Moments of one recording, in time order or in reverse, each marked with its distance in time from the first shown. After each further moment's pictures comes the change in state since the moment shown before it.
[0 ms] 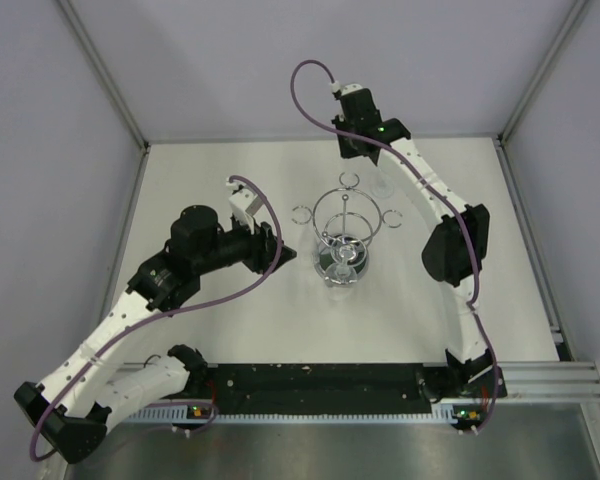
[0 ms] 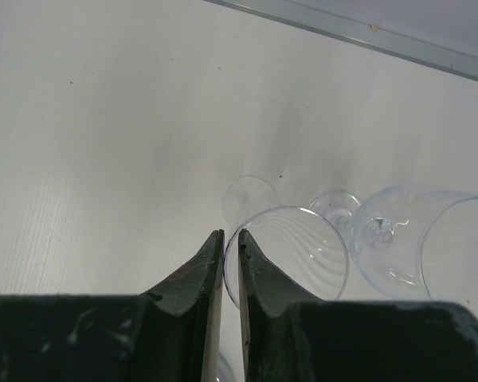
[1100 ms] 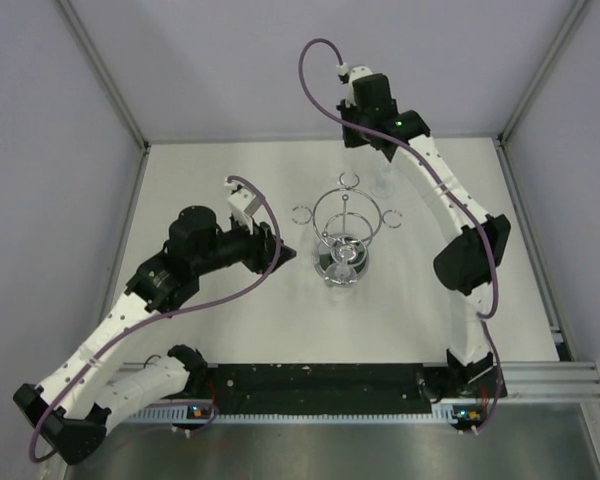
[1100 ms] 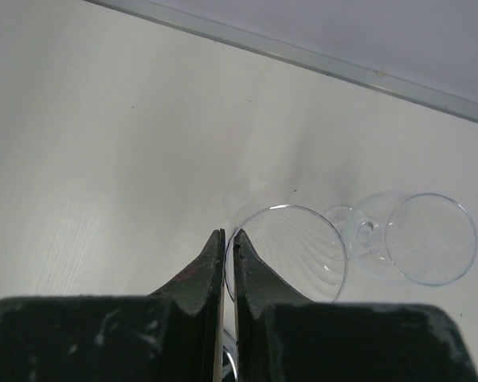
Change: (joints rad) left arm 0.000 -0.010 0.000 0.005 -0.003 0.000; right arm 0.000 -0.124 0.008 -0.010 -0.093 -0.001
